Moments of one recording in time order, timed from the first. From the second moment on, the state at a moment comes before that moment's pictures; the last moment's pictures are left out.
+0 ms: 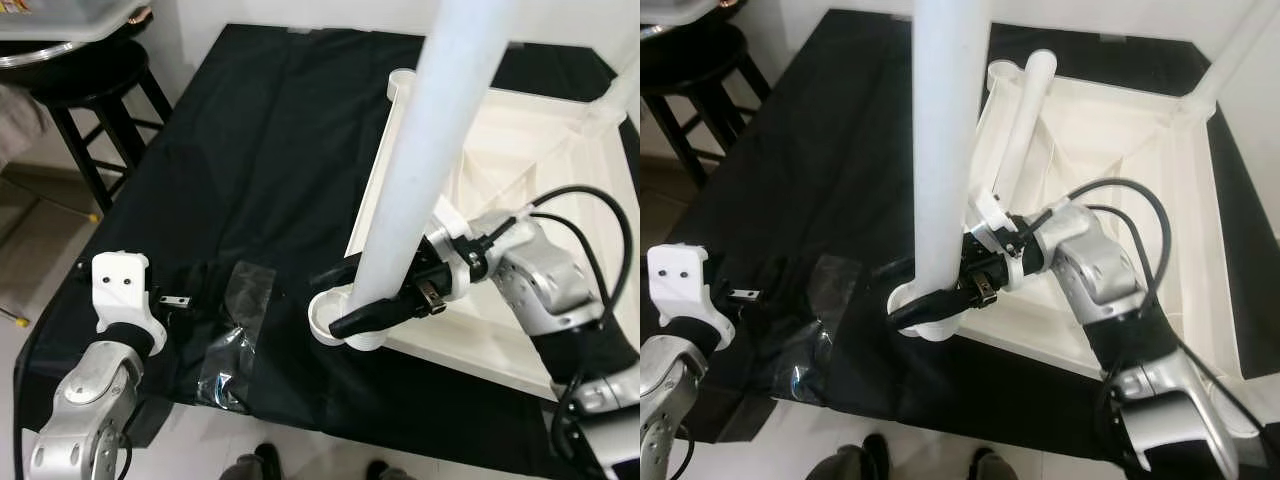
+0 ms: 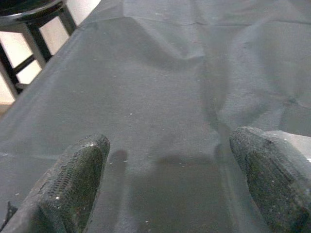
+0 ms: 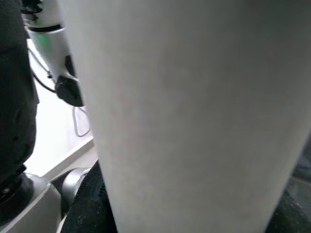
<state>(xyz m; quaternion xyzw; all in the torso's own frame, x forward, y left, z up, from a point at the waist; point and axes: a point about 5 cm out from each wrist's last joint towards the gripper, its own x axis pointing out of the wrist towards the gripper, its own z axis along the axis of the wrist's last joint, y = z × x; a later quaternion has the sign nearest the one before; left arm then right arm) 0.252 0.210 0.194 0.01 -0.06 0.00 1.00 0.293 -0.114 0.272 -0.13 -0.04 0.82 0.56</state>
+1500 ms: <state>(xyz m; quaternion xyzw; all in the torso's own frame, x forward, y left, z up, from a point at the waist) 0.200 0.181 0.219 0.08 -0.09 -0.31 0.94 0.318 -0.094 0.286 -0.16 -0.06 0.83 0.53</state>
